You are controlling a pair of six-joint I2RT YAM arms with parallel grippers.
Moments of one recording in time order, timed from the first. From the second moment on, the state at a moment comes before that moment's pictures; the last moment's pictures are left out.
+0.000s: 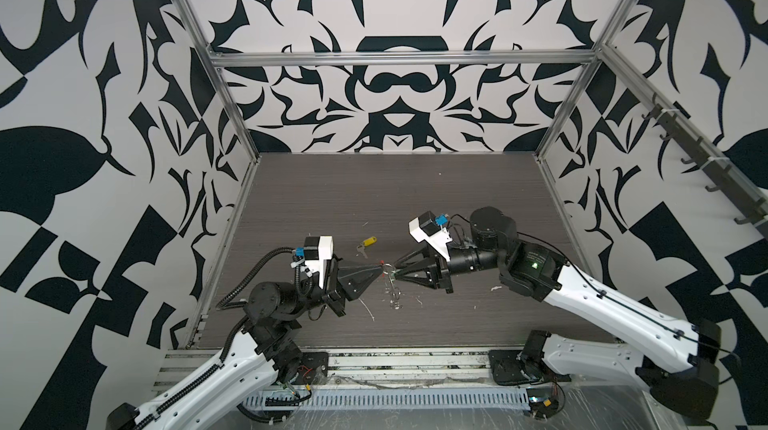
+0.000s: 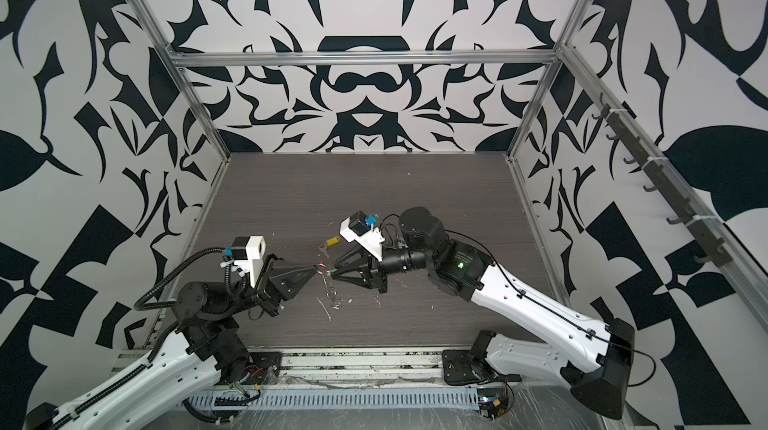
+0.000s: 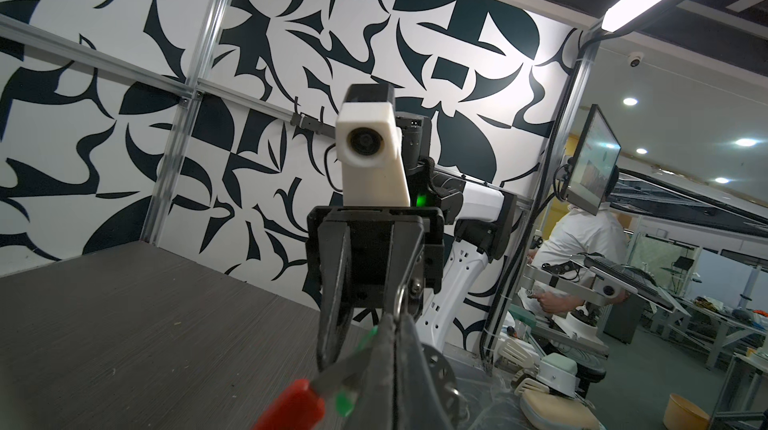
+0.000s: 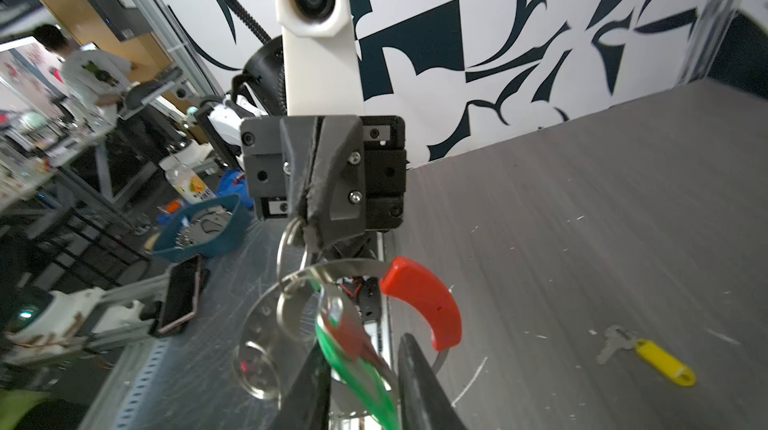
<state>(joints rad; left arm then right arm) -0.81 0.50 0.34 0.65 0.56 -0.63 0.91 1.06 1.03 -0.26 -0.71 0.14</state>
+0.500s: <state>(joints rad) -0.81 0.49 0.37 0.56 0.52 -0.61 0.92 0.98 1.01 -0.13 -0.61 0.21</state>
